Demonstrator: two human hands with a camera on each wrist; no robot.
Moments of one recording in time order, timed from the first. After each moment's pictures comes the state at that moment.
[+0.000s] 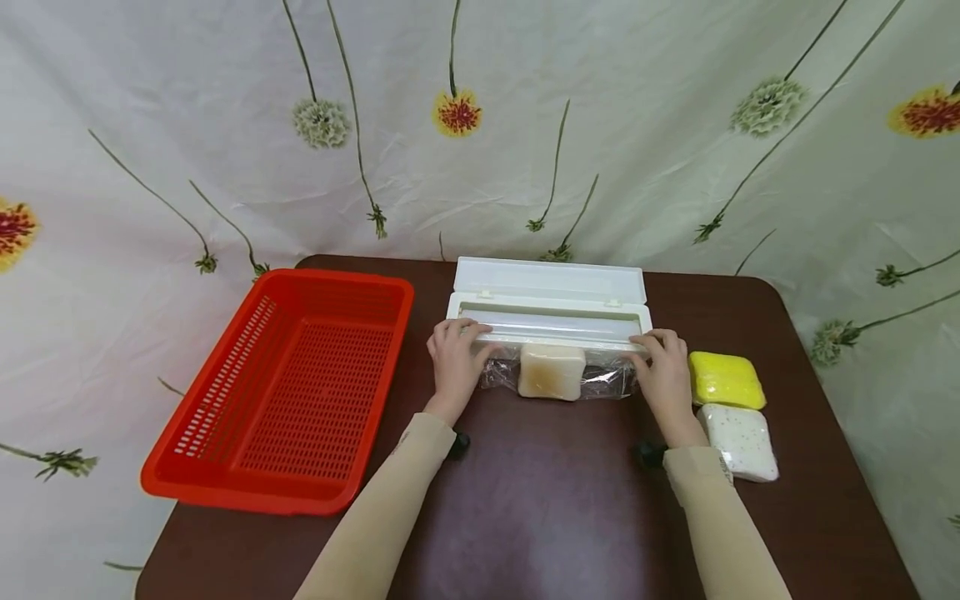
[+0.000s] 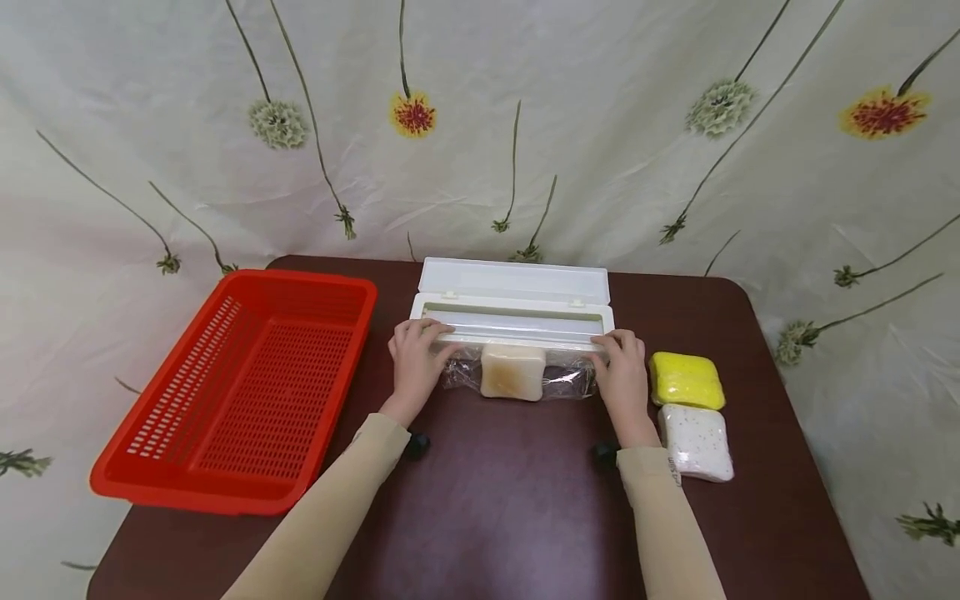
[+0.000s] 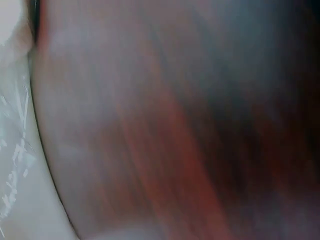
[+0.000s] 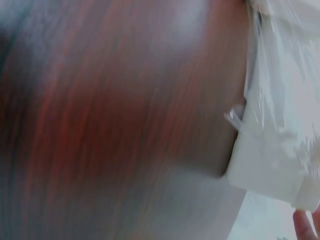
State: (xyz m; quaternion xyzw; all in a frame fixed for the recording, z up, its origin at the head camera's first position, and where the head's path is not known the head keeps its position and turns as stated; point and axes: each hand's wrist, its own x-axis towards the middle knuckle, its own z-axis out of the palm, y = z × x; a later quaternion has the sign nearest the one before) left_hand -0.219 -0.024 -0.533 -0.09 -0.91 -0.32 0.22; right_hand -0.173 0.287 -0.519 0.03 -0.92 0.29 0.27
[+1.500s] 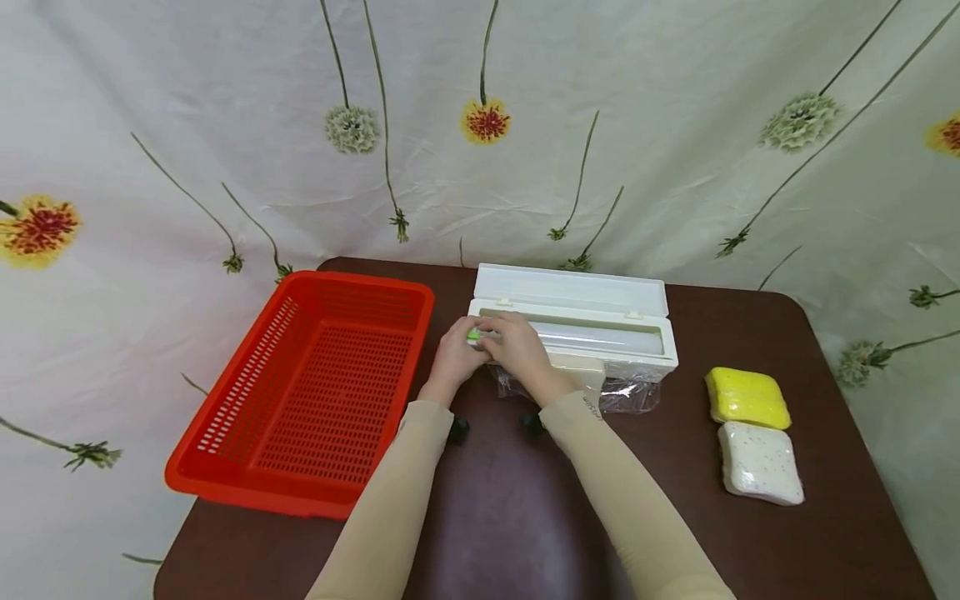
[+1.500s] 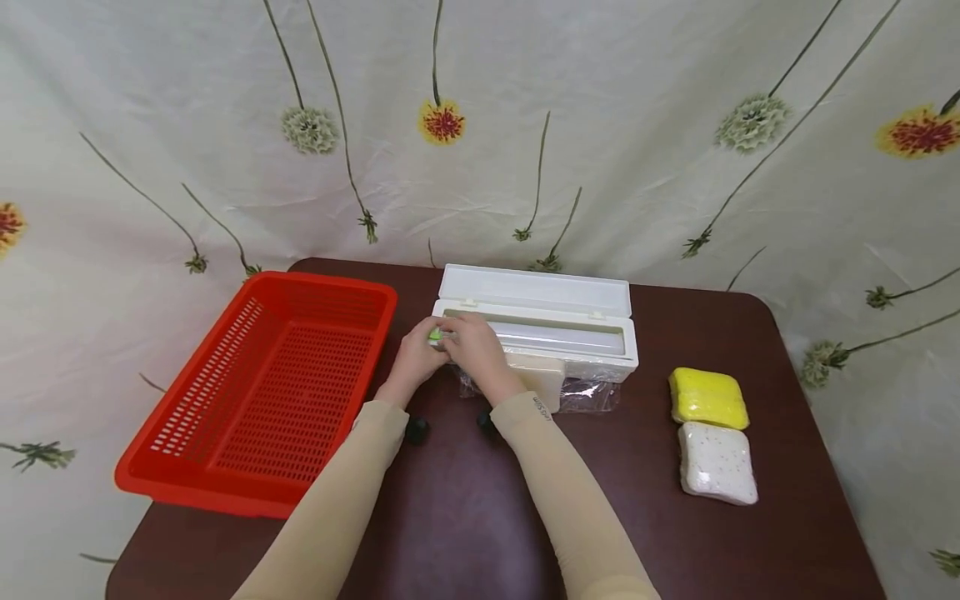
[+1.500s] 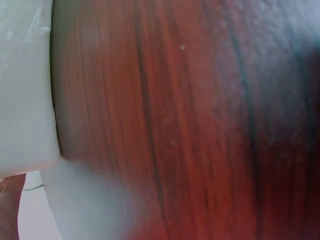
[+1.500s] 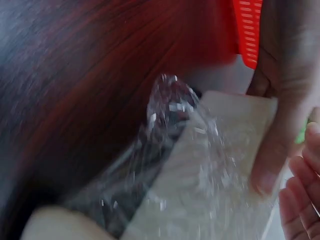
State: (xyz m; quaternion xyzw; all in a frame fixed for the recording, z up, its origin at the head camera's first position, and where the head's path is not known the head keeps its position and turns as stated) left_hand -0.248 -0.065 -0.527 -0.06 -0.90 -0.43 0.03; right_hand -0.235 0.074 -0.476 0.20 -0.93 0.29 0.05
